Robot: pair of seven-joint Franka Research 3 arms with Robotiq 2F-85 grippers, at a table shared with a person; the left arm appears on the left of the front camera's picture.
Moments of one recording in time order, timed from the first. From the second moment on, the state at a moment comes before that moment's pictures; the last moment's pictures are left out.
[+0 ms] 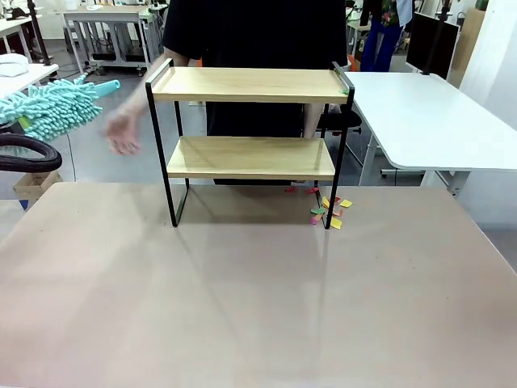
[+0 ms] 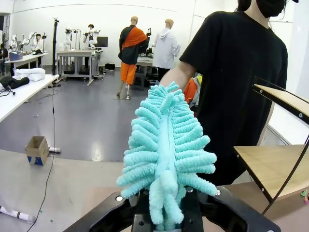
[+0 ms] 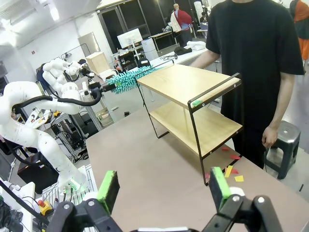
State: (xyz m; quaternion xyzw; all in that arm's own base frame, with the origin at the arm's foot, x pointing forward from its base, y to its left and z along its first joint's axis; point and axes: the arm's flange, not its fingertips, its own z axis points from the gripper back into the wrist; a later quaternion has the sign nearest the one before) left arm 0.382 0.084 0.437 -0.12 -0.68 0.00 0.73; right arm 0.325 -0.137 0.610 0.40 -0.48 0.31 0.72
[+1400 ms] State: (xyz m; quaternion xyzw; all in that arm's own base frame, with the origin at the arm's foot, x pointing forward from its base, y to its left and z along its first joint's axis) left arm 0.383 0.083 0.437 -0.12 -0.68 0.00 0.73; right arm 0.325 -0.137 0.610 0.40 -0.48 0.31 0.72
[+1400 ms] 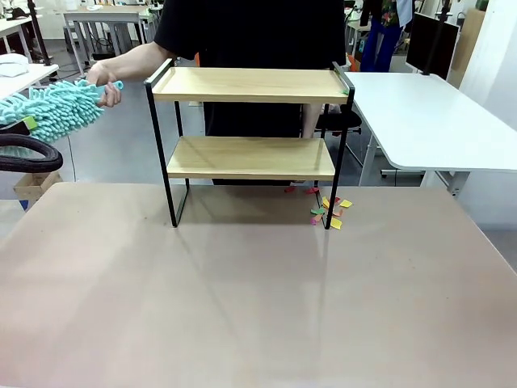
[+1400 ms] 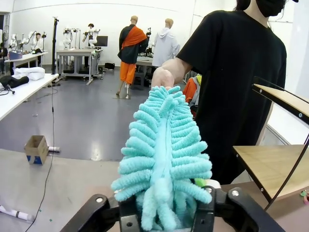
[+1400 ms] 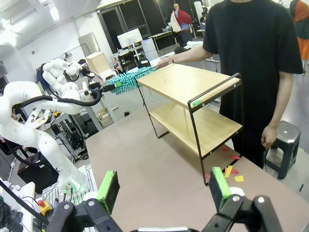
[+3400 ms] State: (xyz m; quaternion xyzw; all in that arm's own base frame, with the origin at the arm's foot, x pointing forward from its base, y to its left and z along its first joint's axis) left arm 0.249 0.339 0.620 -0.34 -0.66 0.32 0.59; right arm 0.325 -0.137 0.610 0.40 -0.48 0.31 0.72
